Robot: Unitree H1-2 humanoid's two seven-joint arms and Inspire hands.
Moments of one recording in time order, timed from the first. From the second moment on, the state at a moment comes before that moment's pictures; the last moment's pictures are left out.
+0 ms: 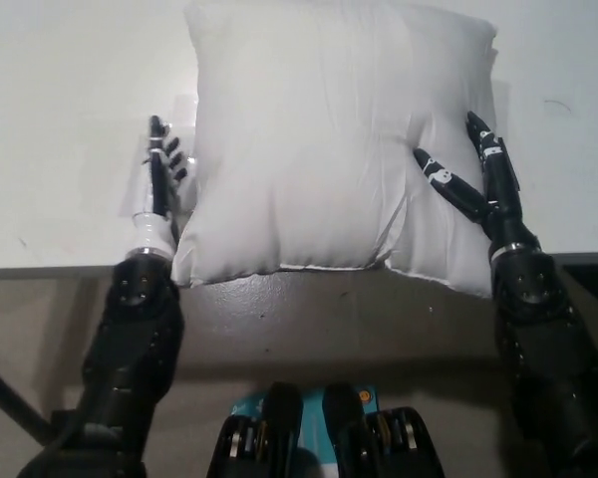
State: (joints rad) left_arm -0.83 0.05 0.15 1.03 -0.09 -0.29 0.14; right_arm -0.77 -0.06 -0.10 0.91 -0.13 -0.20 -0.12
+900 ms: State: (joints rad) left_arm -0.85 -0.06 0.01 1.15 -0.04 -0.45 0.30; right_arm -0.83 -0.03 -0.15 1.03 0.06 -0.29 -0.05
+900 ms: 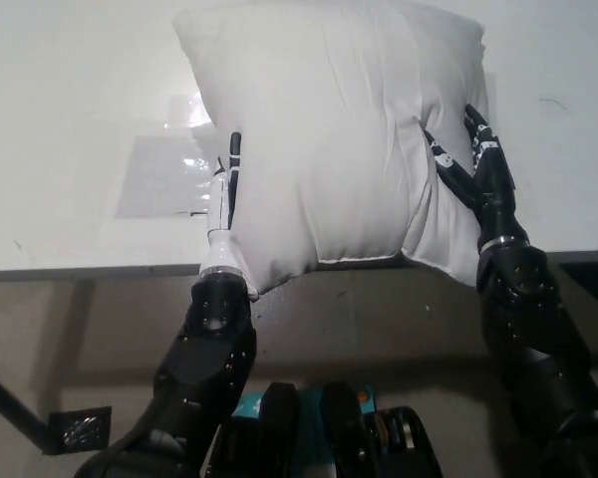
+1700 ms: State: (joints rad) left_arm -0.84 -0.07 0.06 1.14 -0.10 -0.48 0.30; right_arm -0.85 0.00 -0.06 1.14 0.08 -0.42 0.00
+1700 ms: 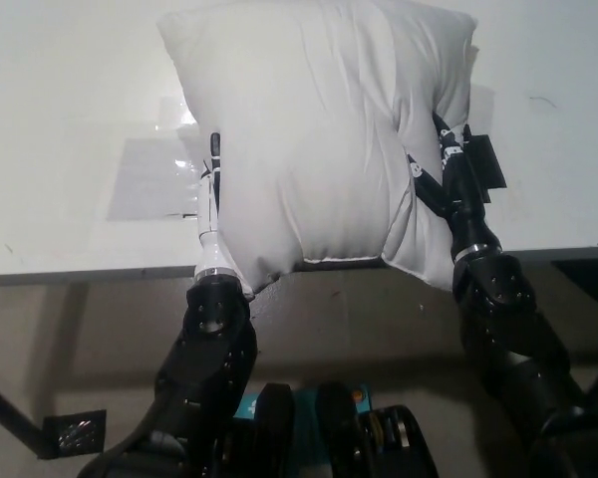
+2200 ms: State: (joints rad) left_arm -0.78 -0.08 0.06 0.97 -0.14 -0.46 0.30; right_arm -0.79 0.00 -0.04 0.86 0.12 -0.35 0.00
